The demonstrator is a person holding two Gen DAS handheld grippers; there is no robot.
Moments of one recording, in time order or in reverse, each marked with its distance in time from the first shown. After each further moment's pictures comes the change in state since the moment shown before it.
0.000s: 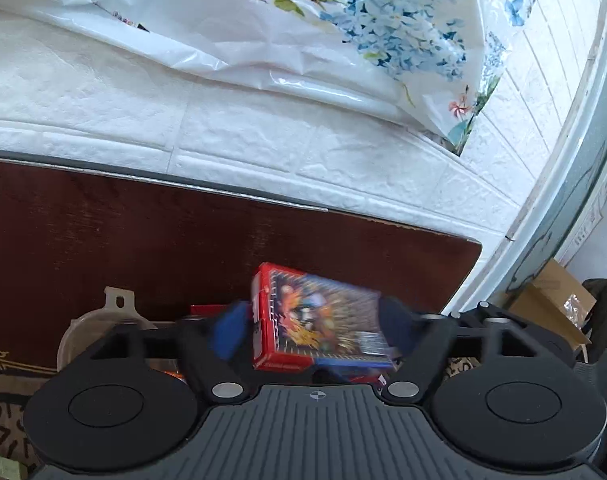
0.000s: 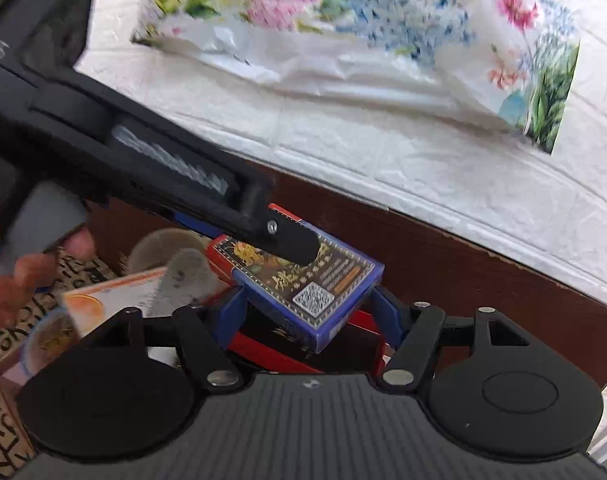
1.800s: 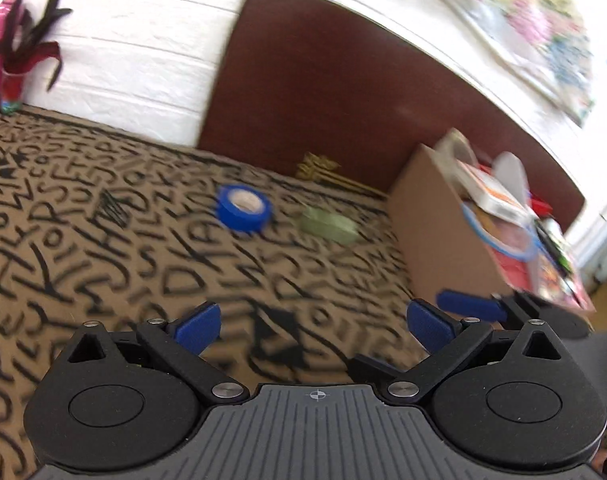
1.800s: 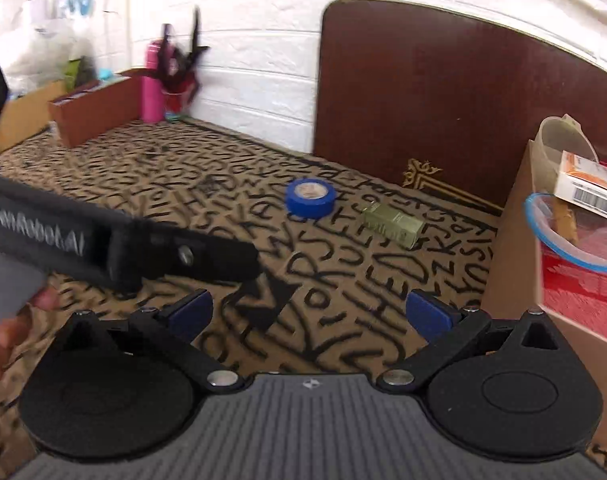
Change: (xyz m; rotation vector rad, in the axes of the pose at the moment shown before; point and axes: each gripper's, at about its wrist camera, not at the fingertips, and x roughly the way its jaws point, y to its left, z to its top) left arm -0.266 0.202 -0.191 -0.209 0.028 0.324; right arm -0.037 0.298 -0.052 0.050 0.184 0.307
